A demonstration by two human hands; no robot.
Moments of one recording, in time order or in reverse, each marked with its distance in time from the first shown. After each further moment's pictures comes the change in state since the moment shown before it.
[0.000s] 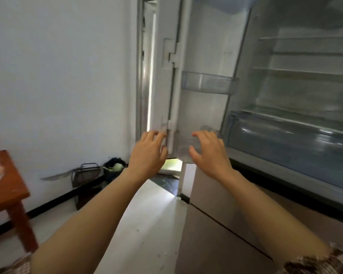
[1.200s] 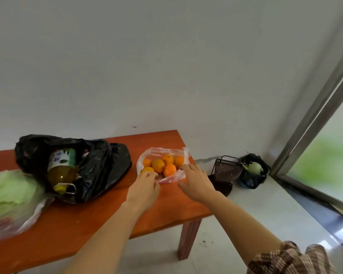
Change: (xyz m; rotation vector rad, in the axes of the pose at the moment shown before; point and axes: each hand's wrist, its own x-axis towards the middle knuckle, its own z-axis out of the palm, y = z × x) left_hand -0.207 -0.806 -0.198 0.221 -0.290 -0.921; right_hand 0.162 -0.688 0.588 0.303 -0.786 -0.404
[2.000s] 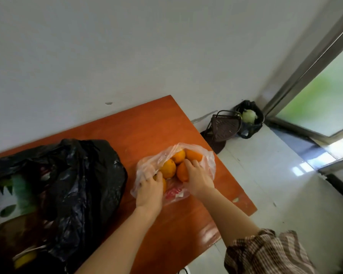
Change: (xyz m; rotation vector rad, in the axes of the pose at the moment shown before) left_hand 0.187 -0.098 0.092 0.439 -0.420 0.098; right_hand 0.192 0.030 0.141 0.050 -0.232 0.445
